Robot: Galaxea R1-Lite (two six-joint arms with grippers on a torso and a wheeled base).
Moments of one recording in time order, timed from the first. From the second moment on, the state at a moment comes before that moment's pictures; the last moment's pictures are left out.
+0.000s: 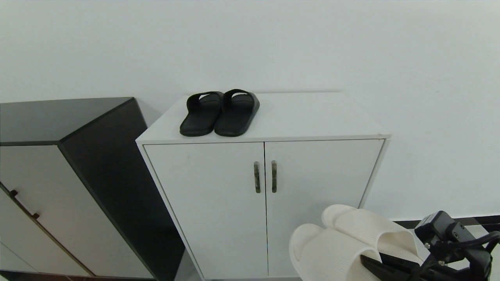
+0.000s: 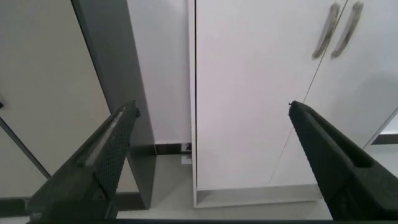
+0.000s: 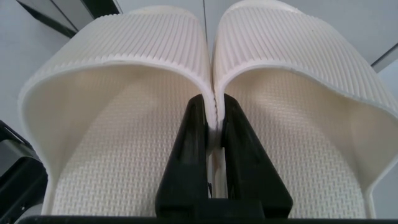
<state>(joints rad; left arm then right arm) 0.00 0.00 0.00 0.00 0.01 0.00 0.96 1.30 -0.25 -0.66 -0.31 0.20</state>
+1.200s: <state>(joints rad) -0.16 0.97 -0.50 -0.34 -0.42 0.11 0.96 1.35 -0.34 -0.67 -0.31 0.20</state>
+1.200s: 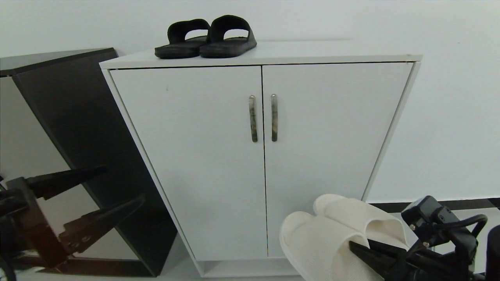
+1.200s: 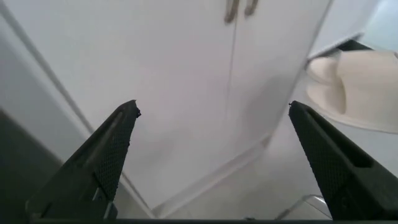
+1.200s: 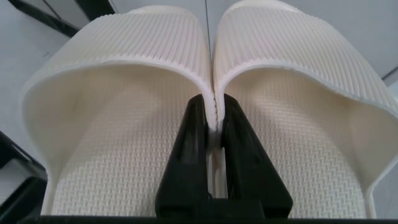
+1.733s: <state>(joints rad) -0.47 1.15 -0.62 -0.43 -0.25 0.05 0.95 1.46 -0.43 -0.75 -0.39 0.20</state>
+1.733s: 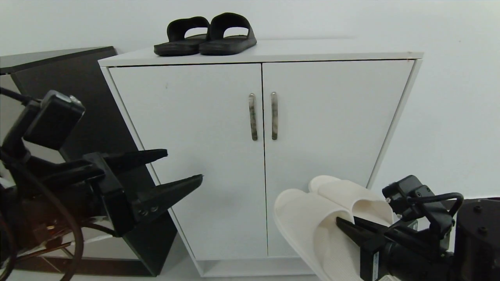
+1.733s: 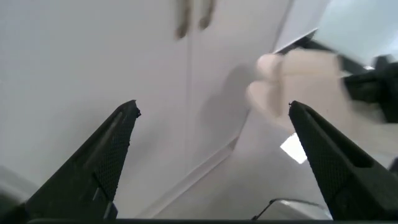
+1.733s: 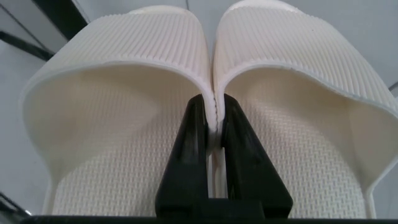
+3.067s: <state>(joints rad) -0.57 1.60 -1.06 -0.51 -0.64 -0.22 0.96 1.51 -0.40 -0.75 -0.41 0.18</state>
